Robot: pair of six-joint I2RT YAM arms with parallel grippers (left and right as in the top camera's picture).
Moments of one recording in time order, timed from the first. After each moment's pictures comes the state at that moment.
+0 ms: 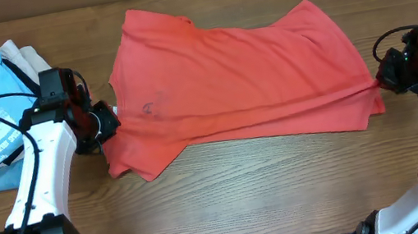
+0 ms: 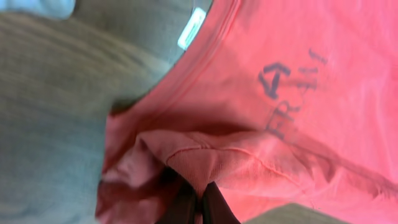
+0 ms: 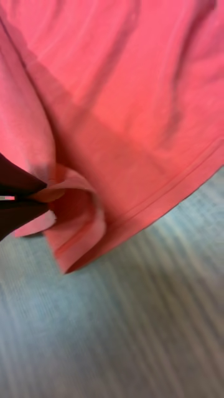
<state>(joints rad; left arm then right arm) 0.11 1.61 1.17 -0.85 0.17 -0.39 -0.42 1.83 1.41 -1.03 -0.19 0.21</state>
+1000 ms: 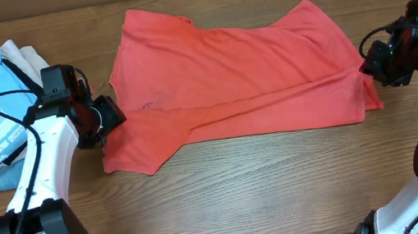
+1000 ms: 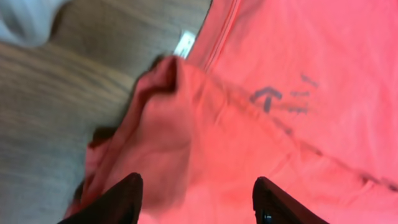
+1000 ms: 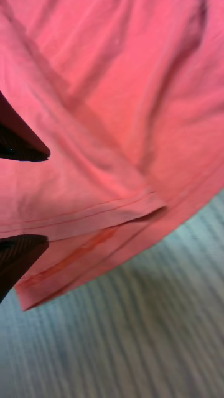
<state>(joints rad) 0.11 1.67 1.17 -0.77 0.20 -0.41 -0.36 1.89 1.41 -0.90 -0.21 0.20</state>
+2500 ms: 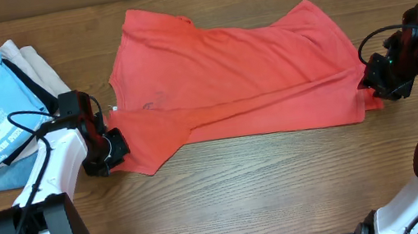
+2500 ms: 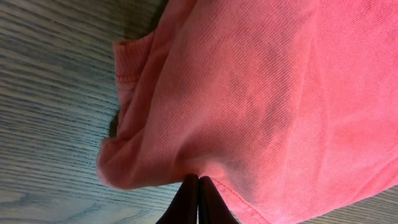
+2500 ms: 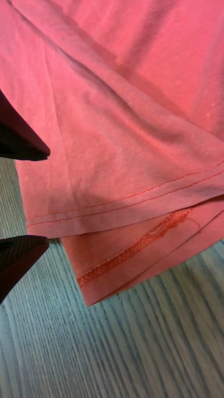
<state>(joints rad) 0.11 1.67 1.00 -0.83 0.13 -0.27 -0.36 1.89 1.41 -1.07 -0.20 0.20</state>
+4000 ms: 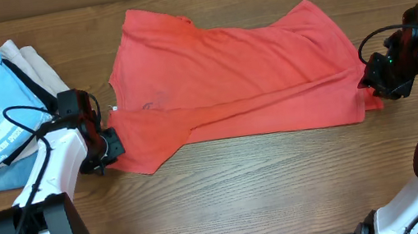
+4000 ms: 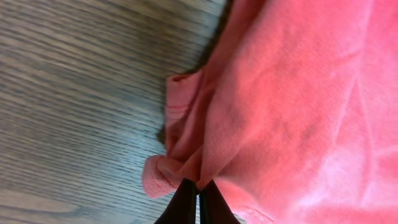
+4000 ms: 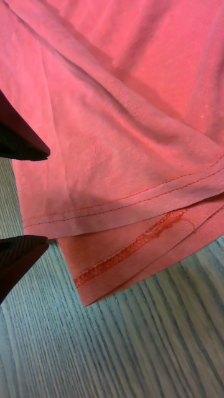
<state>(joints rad) 0.11 1.67 1.01 -0.79 0.01 -0.23 -0.36 1.89 1.41 -1.06 -0.20 0.21</state>
